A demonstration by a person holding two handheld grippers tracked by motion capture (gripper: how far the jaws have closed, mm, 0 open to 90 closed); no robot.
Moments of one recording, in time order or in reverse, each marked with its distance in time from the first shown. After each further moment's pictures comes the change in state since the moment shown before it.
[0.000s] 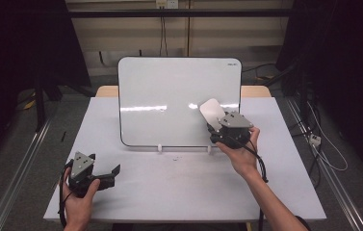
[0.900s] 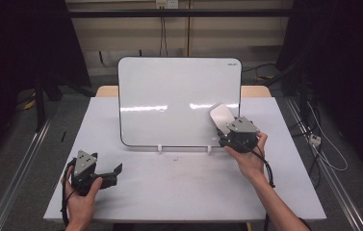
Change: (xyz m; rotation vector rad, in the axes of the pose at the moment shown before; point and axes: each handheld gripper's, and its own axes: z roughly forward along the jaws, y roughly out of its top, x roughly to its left) left arm -0.004 0.003 0.007 0.013 -0.003 -0.004; right arm -0.011 -0.032 0.006 0.058 -0.057 -0.003
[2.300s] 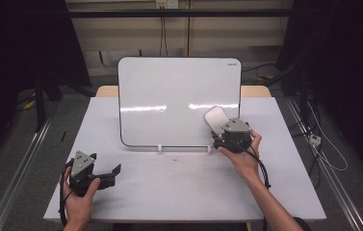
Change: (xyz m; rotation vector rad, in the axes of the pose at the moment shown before) left arm 0.005 -0.003 -0.002 -0.008 -0.024 -0.001; right arm 0.008 -0.003 0.013 0.044 0.040 0.027
